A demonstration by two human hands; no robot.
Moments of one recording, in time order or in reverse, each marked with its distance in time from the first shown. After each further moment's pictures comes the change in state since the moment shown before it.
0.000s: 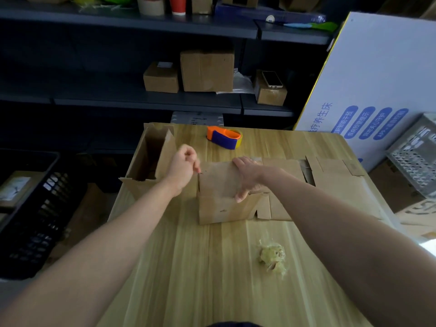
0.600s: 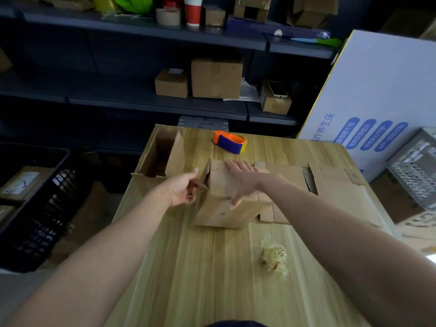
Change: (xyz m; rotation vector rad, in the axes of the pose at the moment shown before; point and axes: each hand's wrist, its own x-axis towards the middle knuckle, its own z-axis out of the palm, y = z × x) left_hand -0.022 -0.026 -0.025 -0.434 -0.221 -0.676; right_hand -0.018 -0.030 0.007 0.010 0.006 -0.087
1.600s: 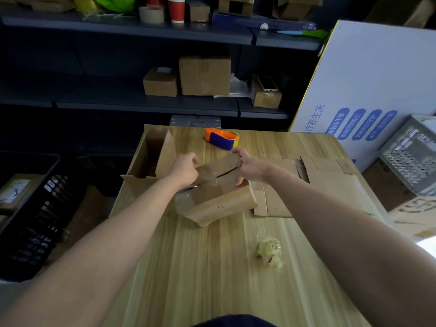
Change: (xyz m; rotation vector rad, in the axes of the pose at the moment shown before) left_hand 0.007 0.025 0.038 1.036 0.409 0.508; right_hand -0.011 0.026 -0.012 0.722 0.064 0.111
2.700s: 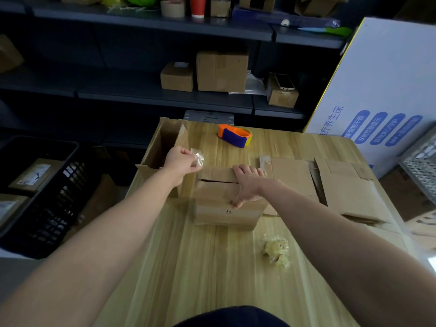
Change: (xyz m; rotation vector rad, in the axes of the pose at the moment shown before) left_hand -0.014 -0.016 -0.019 -0.726 0.126 -0.318; right_hand 0.007 0.015 0.050 -0.769 -0.023 -0.096
